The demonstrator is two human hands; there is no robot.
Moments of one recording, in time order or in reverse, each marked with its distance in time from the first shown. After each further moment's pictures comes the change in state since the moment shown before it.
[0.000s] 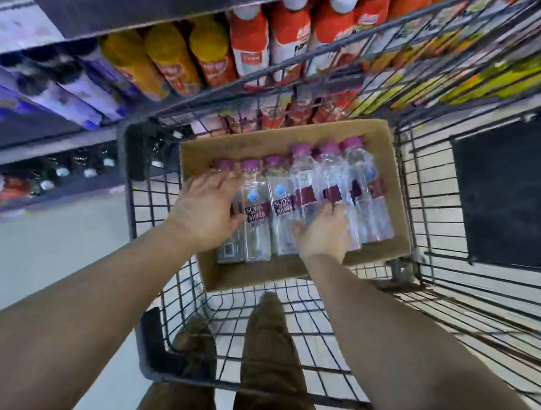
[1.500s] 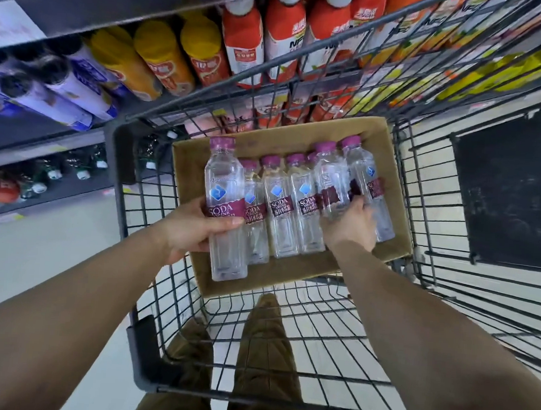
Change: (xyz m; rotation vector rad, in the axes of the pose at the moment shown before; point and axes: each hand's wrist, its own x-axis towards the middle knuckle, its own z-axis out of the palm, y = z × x) left_hand 0.003 -0.023 0.022 -1.302 -0.348 -0.401; right_hand 0.038 0.036 -0.007 0.080 -0.022 0.175
